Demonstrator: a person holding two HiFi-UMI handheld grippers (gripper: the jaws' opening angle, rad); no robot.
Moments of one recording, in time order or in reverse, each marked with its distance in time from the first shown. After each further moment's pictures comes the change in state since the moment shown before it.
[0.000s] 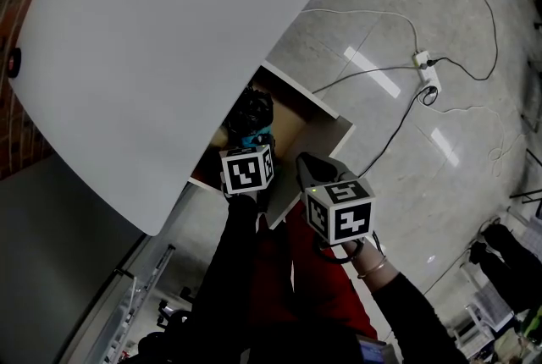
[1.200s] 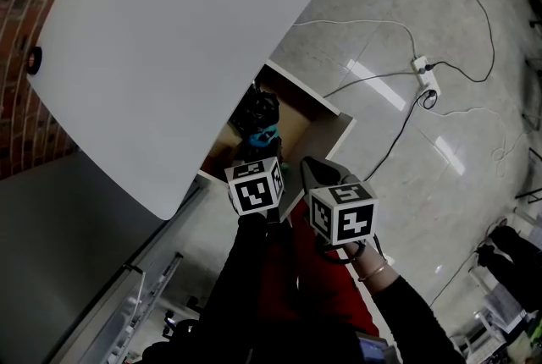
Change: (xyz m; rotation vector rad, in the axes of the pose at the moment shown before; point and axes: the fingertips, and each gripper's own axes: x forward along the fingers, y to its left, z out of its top) left arm -0.067 -0.016 0.015 -0.006 -0.187 0.025; right arm -0.028 0.021 -0.005 0.035 -0.055 -0.013
